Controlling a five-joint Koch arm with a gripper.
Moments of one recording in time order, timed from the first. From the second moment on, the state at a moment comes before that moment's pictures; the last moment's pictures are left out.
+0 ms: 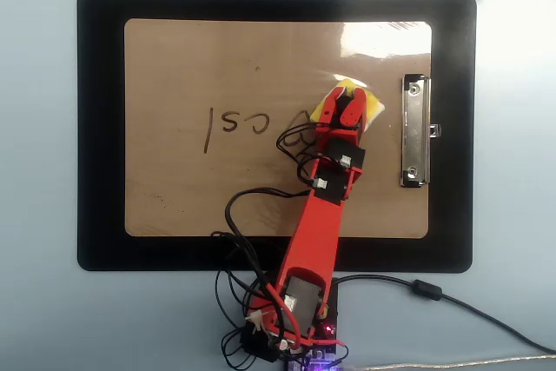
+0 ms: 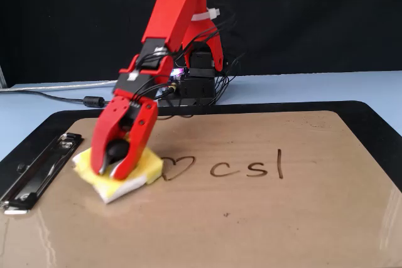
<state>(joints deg) 21.0 68.8 105.3 -0.9 -64.2</state>
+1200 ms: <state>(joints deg) 7.0 74.9 119.8 -8.6 -75.9</state>
